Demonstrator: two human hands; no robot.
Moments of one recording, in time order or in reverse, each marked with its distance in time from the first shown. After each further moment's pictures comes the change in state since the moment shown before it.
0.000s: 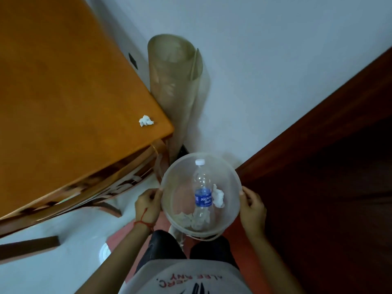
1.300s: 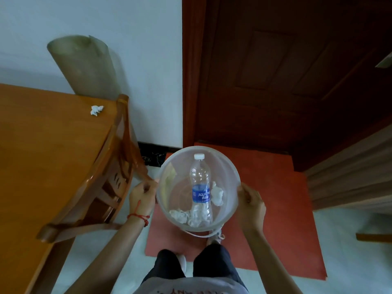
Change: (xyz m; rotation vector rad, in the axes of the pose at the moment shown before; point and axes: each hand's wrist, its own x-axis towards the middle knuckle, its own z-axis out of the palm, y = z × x) left_hand -0.080 -0.098 -0.176 0.206 -0.519 0.396; right_hand -0.410 0.024 0.088 0.306 0.718 0.313
